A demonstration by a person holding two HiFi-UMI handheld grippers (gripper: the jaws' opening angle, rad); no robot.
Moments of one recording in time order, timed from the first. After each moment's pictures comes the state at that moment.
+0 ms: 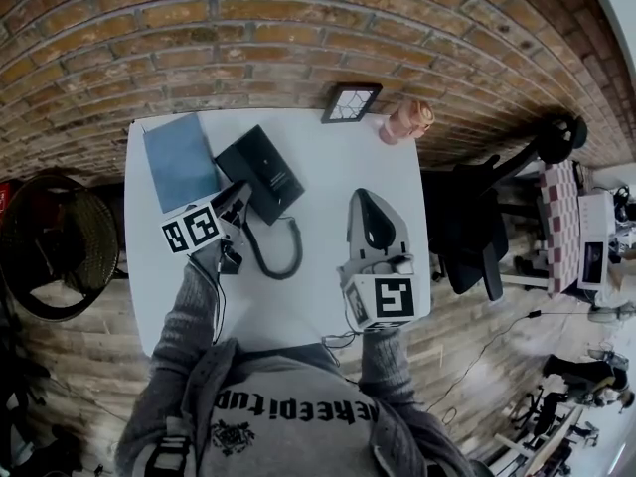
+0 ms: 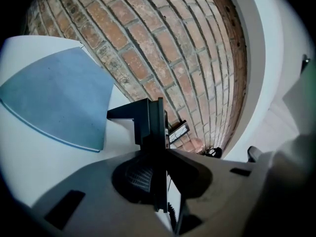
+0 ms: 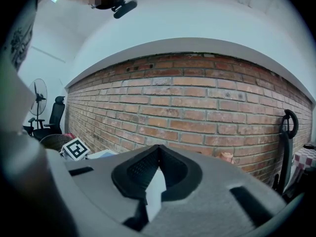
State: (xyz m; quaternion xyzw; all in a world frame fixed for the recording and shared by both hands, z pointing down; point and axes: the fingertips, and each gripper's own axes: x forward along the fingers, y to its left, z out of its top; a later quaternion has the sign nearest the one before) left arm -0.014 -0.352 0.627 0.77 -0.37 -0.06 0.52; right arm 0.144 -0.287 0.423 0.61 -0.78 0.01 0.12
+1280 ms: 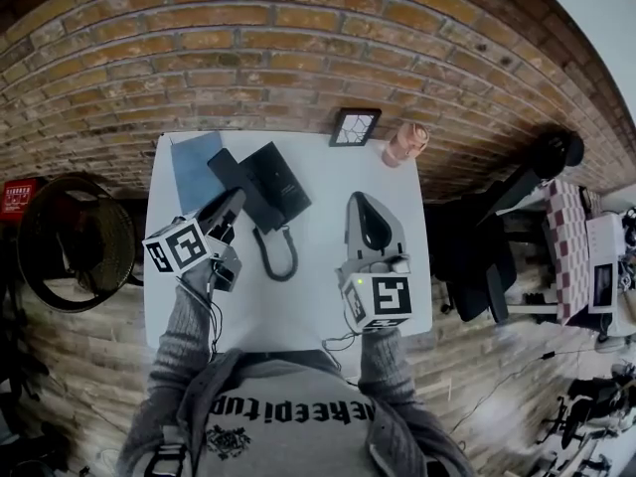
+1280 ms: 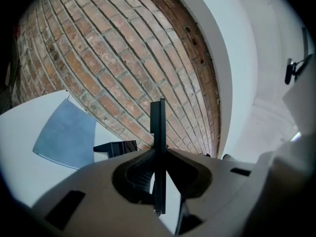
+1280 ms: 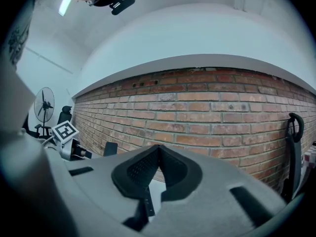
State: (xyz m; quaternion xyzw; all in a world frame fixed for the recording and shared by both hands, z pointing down) left arm -0.049 -0.310 0.494 0.81 -0.39 -0.12 0.42; right arm 0.133 -0.262 0.375 0.58 -0.81 -0.04 0.05
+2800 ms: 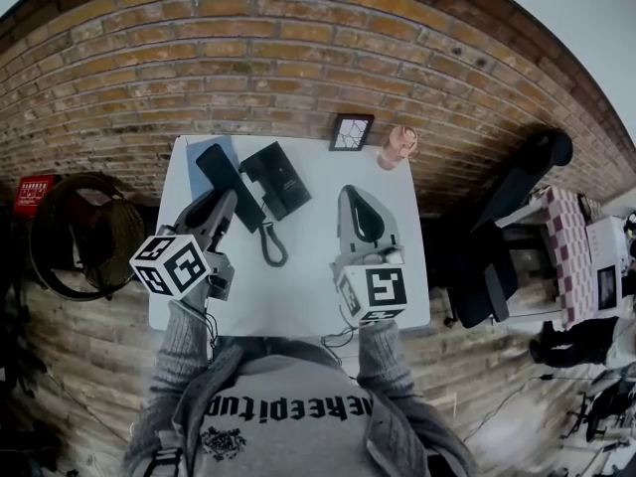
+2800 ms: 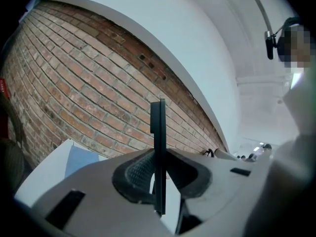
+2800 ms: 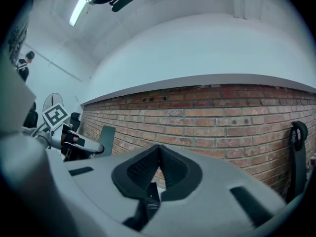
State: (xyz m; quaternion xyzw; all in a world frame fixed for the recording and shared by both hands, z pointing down) left arm -0.074 -0.222 0.385 0.84 -0.48 -0.10 0.23; right arm 0.118 -0.199 0.330 0.55 -0.83 -0.08 0.01
